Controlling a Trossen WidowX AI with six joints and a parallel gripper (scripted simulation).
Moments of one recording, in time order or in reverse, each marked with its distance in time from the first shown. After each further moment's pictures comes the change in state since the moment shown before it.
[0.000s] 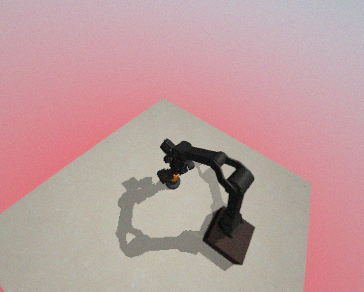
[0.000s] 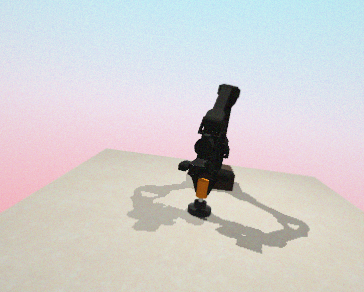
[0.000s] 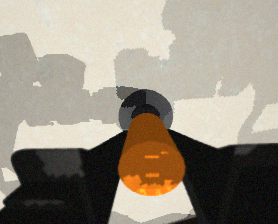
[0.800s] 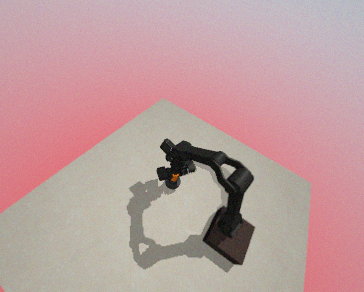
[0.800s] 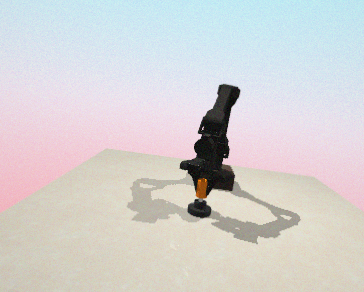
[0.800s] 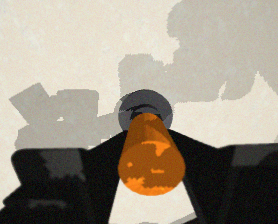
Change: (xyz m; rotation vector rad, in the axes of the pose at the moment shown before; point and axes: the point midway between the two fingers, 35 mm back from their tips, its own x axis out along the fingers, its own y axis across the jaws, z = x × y) arm -0.001 0.000 0.000 0.208 0.002 -0.001
